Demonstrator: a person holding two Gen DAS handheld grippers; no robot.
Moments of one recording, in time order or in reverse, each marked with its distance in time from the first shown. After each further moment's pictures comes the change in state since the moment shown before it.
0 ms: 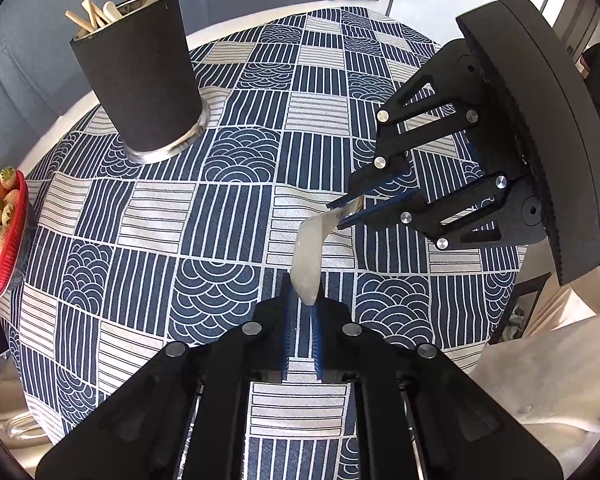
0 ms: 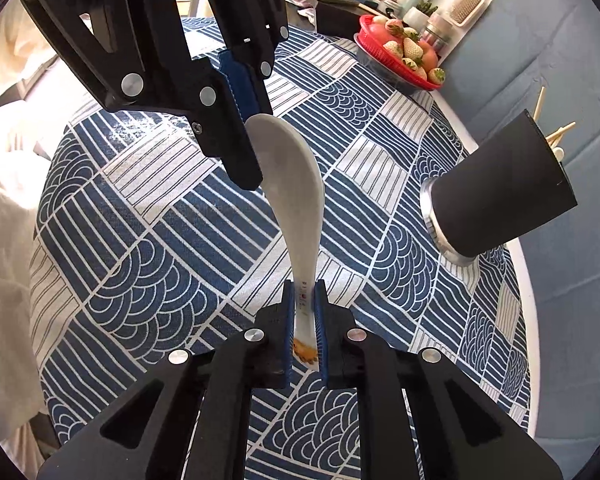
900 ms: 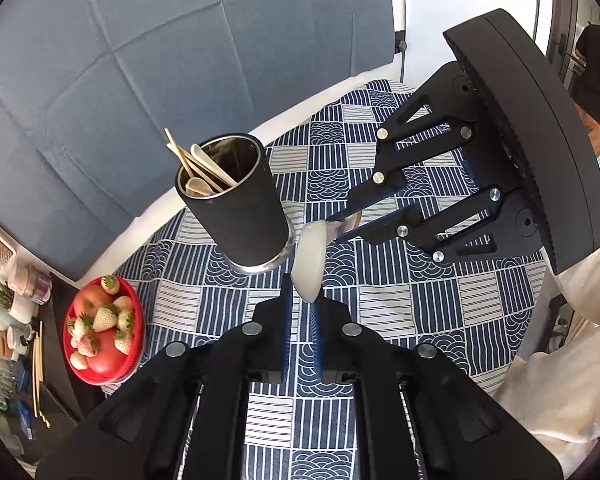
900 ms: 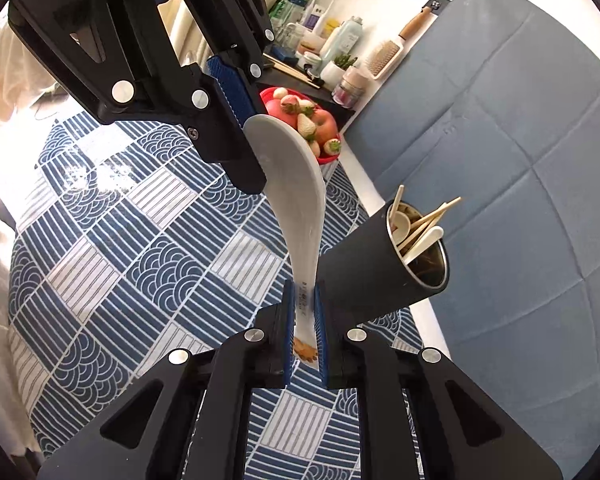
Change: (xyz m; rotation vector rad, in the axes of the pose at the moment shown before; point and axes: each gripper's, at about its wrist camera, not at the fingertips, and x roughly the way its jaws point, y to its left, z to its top) left arm -0.104 0.040 0.066 0.121 -0.184 0.171; right arm -0.064 -0.083 0.072 0.037 -0.136 -0.212
